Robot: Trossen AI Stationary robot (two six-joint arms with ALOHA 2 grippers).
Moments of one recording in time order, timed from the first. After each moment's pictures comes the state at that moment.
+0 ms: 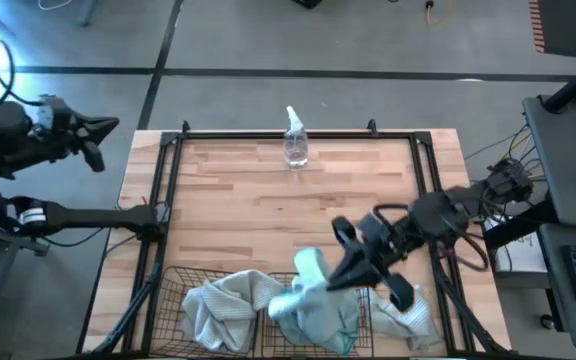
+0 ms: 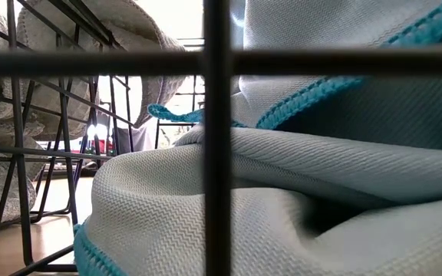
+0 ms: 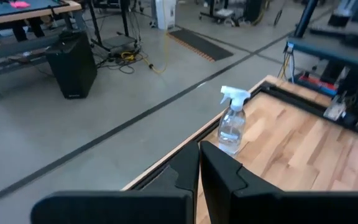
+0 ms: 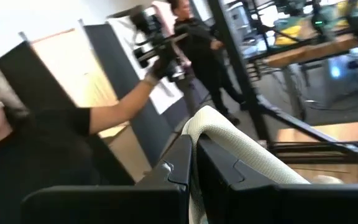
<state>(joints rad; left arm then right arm) 0.38 0.83 1.95 -1.49 -0.38 -0.15 0.46 1.47 1.69 -0.19 -0.12 0.46</state>
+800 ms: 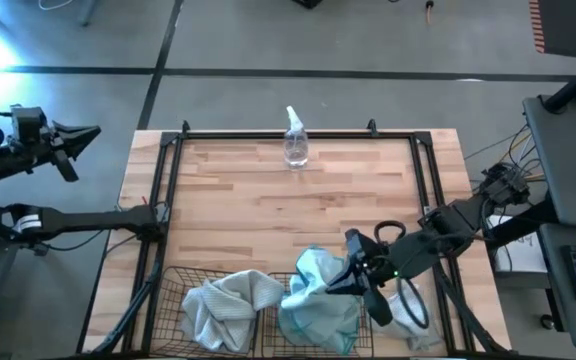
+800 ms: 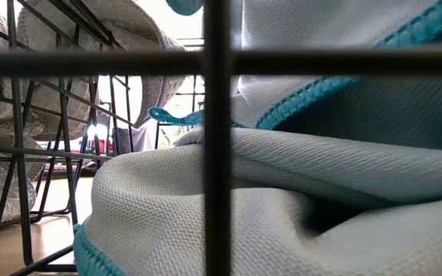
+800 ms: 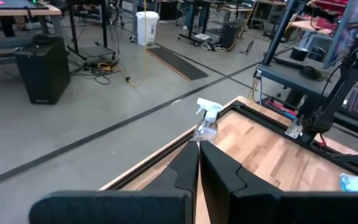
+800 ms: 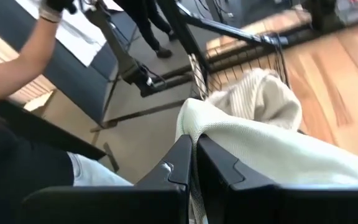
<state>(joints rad) 0.38 0.73 1.95 -1.49 -0.30 -0.23 0.56 1.52 1.73 -0.63 0.14 0.68</state>
